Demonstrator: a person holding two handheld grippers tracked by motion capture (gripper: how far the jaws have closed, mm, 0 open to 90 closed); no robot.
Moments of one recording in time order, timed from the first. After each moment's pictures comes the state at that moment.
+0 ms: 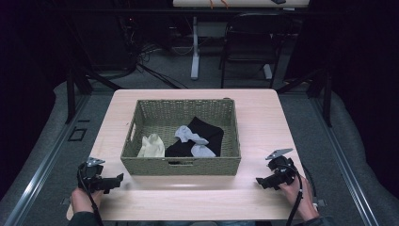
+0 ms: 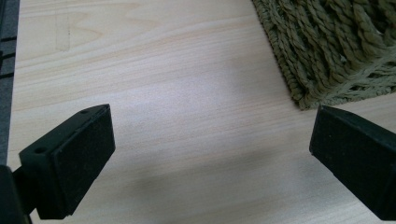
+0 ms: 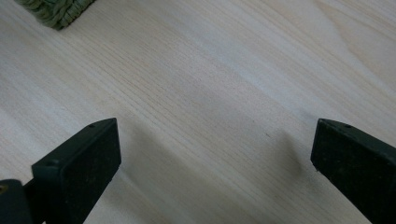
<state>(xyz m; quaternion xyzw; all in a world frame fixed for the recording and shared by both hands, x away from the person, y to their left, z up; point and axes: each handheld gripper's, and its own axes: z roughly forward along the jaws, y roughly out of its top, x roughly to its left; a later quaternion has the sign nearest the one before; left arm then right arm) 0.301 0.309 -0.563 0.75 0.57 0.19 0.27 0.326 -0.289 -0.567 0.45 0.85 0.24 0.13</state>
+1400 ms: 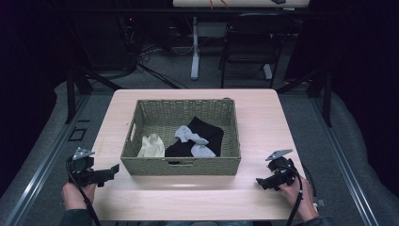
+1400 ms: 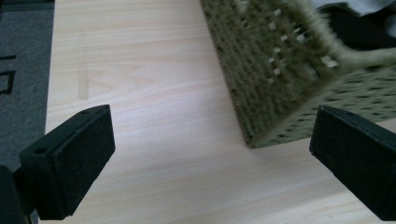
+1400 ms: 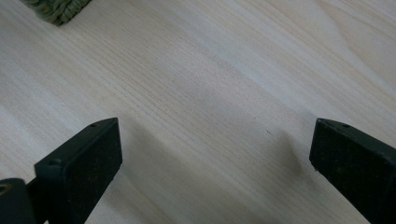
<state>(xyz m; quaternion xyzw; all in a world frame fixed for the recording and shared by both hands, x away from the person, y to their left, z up) 0.293 0.310 -0.504 0.73 0.57 0.19 0.33 0.325 -0.290 -0.565 0.43 0.86 0.22 0.13</state>
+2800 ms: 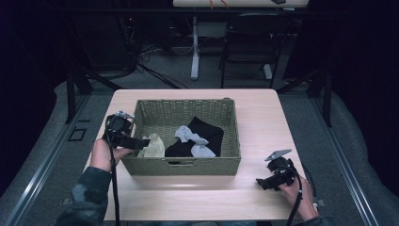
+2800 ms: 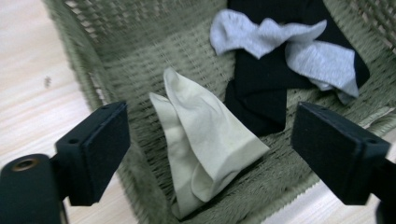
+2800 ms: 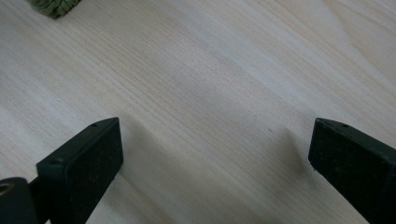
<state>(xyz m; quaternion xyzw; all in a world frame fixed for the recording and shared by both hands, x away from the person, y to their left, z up) 0.382 0.214 -0.435 0.83 0.47 0.11 0.27 0.325 -0.289 -0.567 0.44 0.86 0.22 0.13</state>
